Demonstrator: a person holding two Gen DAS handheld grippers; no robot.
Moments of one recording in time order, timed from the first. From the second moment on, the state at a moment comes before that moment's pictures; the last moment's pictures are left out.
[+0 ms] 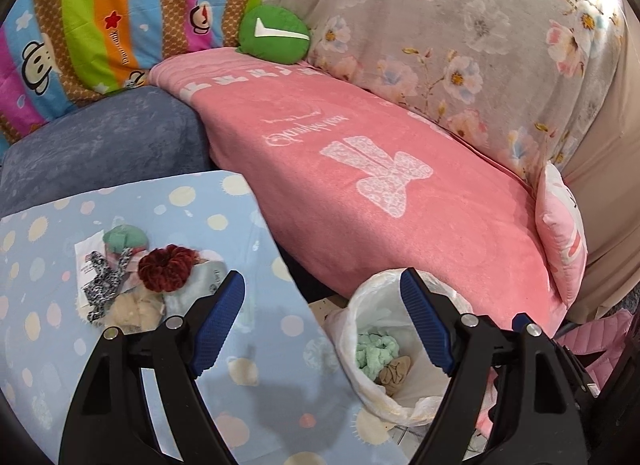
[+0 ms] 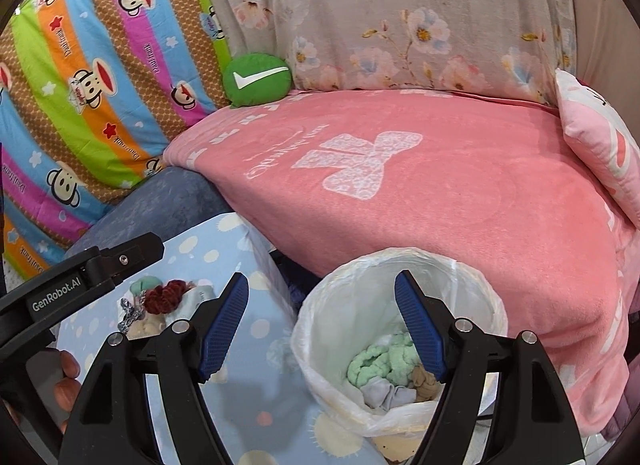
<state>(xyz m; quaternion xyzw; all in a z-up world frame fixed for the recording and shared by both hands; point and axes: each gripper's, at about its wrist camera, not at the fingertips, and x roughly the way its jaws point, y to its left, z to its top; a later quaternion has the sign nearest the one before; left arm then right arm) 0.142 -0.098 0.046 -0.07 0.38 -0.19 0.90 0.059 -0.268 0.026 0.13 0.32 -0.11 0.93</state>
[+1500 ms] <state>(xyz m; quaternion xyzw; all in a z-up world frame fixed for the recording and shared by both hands) 0.209 0.053 -0.120 -0.10 0.53 -0.15 0.83 0.173 -0.115 -0.070 0.10 0.43 0.00 0.90</state>
